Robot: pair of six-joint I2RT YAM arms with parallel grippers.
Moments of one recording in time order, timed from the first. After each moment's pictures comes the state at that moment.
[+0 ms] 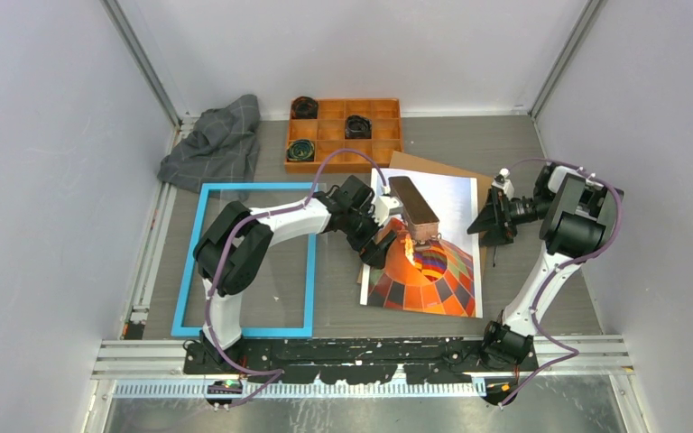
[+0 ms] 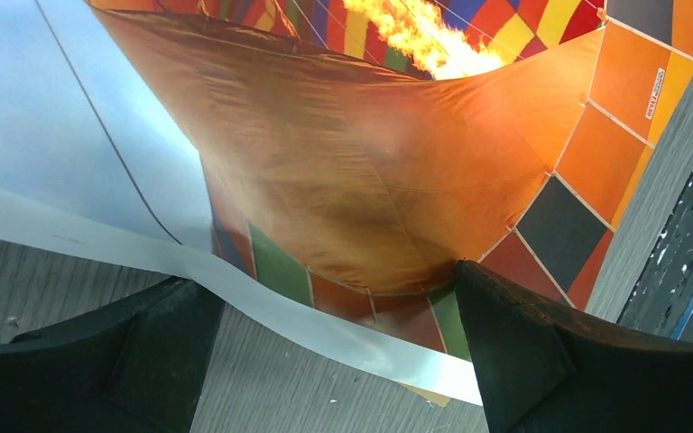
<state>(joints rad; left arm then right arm) -0.77 1.94 1.28 -0.35 0.50 0.13 -0.44 2.11 1.40 -1.37 -0.90 -0.71</state>
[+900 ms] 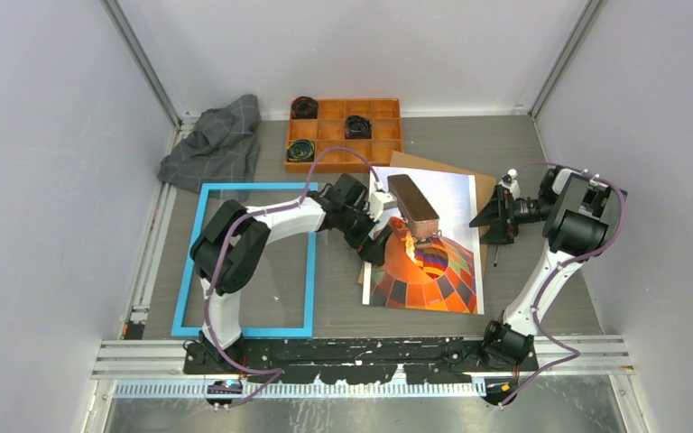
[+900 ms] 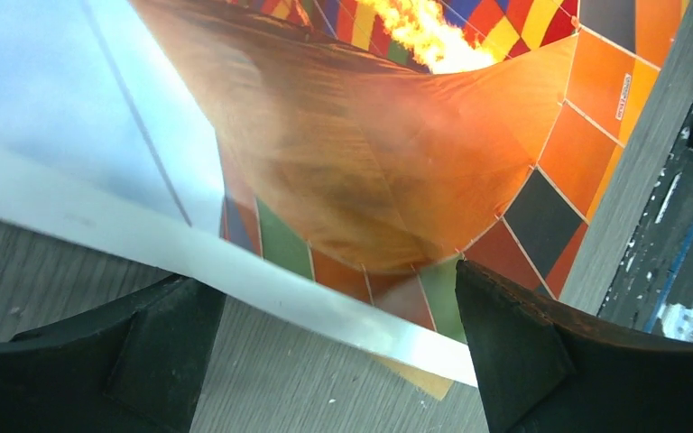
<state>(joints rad) -0.73 1.94 1.26 -0.30 0.54 0.09 -0.48 2.16 1.42 -1.34 -0.97 -0.64</state>
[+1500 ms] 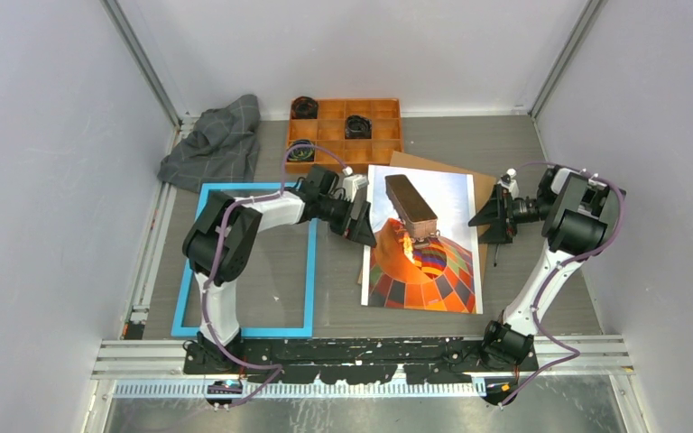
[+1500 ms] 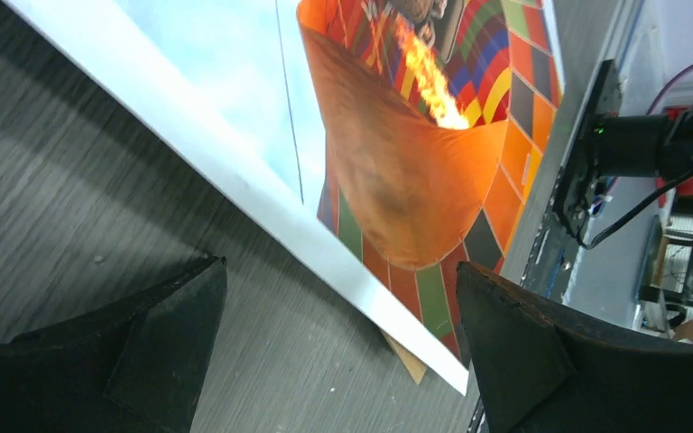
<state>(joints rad) -0.54 1.95 1.17 -0.13 0.79 -0.16 -0.48 2.17 1.42 -1.35 -0.99 -0.64</state>
